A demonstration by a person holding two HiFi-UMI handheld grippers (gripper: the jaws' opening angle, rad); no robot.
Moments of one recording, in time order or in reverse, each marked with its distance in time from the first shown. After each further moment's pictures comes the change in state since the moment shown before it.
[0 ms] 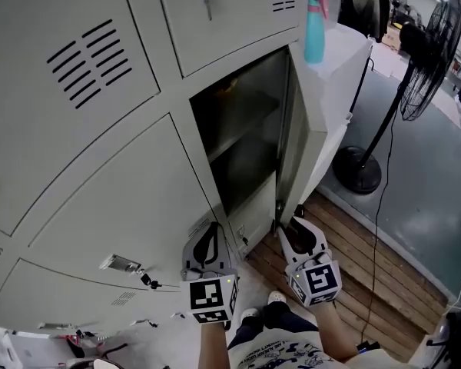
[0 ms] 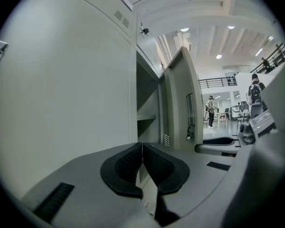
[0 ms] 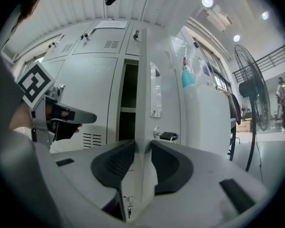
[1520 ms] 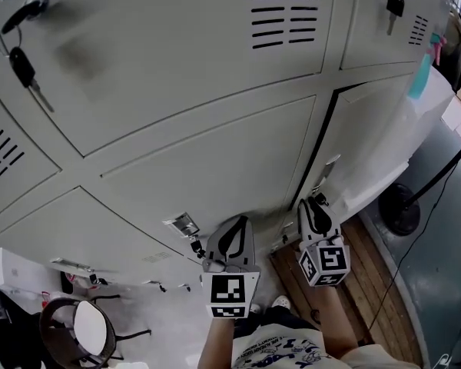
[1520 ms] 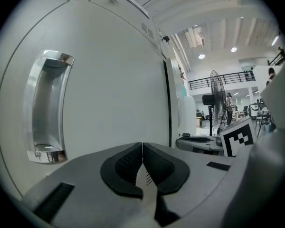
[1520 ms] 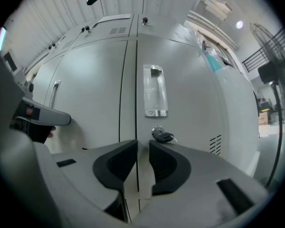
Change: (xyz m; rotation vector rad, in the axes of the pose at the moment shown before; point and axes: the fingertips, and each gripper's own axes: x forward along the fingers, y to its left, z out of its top) left arm -0.055 0.078 -0.009 -0.038 0.001 0.215; right arm 0.103 0.079 0.008 0.047 -0.030 0.169
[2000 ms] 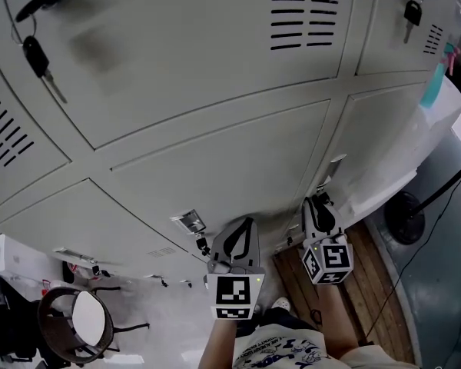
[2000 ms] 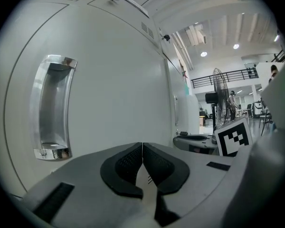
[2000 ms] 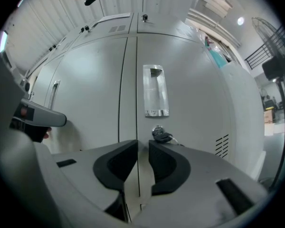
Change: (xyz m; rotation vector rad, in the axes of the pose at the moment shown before) left arm -0.004 0.002 -0.002 0.006 0.007 0.040; right arm 0.015 0.003 0.000 0.009 -0.003 0.042
